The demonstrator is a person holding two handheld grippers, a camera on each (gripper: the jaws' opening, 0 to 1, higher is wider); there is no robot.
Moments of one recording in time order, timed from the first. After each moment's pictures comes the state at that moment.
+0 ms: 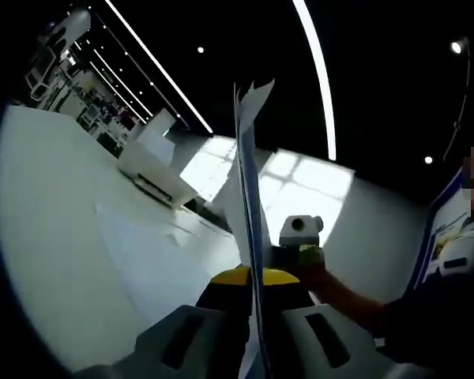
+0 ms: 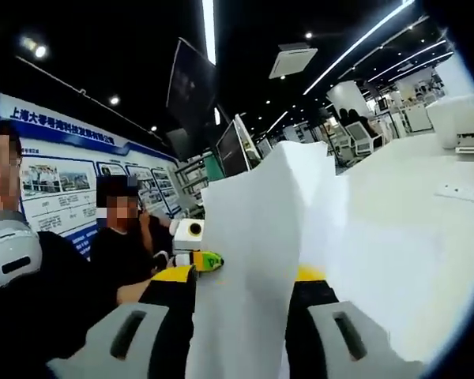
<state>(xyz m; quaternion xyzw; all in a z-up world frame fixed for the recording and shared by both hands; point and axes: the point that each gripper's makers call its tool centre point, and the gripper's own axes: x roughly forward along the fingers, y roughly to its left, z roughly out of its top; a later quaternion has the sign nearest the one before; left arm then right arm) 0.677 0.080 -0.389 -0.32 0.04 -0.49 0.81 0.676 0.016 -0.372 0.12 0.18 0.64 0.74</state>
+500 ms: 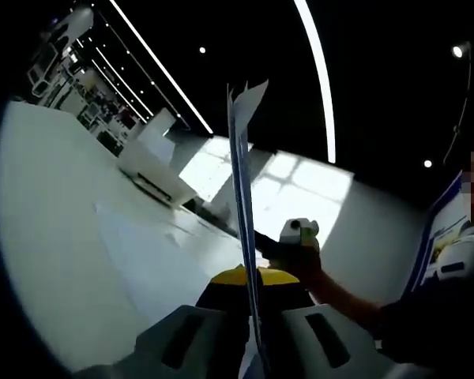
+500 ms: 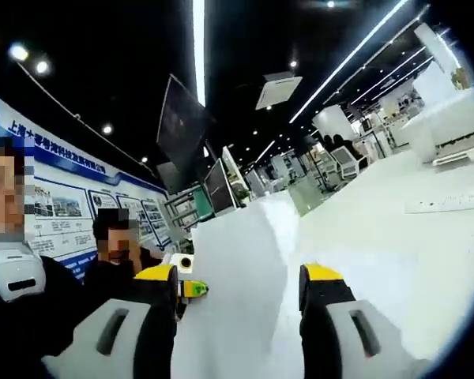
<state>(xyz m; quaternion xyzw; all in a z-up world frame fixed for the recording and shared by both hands) 0.676 0.080 -0.387 -0.33 0.04 -0.49 0.80 0.707 -0.025 -0.343 0.20 0.13 0.59 0.77</state>
